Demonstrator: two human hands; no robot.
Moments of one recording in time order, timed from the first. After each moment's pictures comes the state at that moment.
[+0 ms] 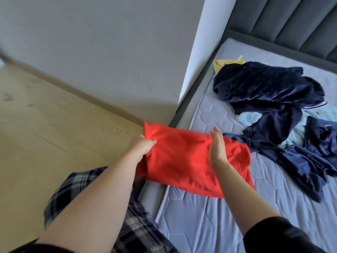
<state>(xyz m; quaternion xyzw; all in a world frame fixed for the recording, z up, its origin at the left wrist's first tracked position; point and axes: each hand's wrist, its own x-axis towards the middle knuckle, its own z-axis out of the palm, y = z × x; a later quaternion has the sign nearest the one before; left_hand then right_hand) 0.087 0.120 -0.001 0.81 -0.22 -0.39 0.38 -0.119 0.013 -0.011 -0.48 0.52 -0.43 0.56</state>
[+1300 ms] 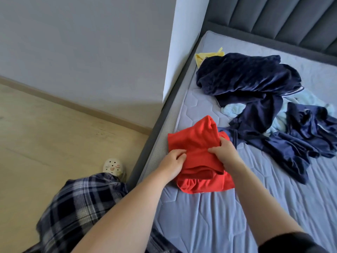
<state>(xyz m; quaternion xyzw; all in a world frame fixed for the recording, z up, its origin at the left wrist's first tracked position) -0.024 0.106 -0.019 0.68 -0.48 -0.43 0.35 -0.185 0.020 0.022 -0.58 0.63 -0.26 0.45</state>
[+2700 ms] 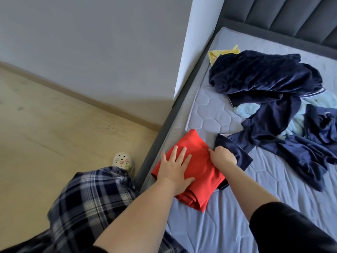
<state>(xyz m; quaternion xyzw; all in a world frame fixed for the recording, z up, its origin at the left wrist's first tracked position) -0.020 0.135 -0.051 0.70 -0.70 -0.11 -0.07 -0.165 0.010 -0.028 -0.71 0.68 0.05 0.15</state>
